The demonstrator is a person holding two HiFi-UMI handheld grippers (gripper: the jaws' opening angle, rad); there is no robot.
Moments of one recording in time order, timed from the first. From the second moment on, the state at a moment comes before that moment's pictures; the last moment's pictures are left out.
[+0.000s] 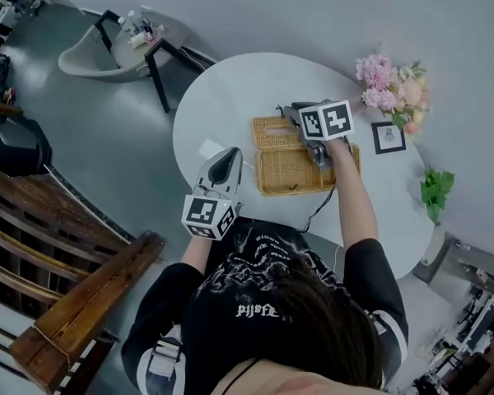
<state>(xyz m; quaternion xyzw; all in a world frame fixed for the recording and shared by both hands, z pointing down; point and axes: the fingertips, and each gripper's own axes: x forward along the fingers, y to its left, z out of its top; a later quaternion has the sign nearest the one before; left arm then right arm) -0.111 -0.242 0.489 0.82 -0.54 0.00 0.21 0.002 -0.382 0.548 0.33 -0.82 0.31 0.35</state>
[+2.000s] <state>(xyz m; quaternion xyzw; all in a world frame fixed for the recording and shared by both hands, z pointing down) -0.117 -0.211 0.526 0.78 -0.57 0.06 0.24 -0.013 -0.417 0.564 0.29 -0.81 0.28 0.43</state>
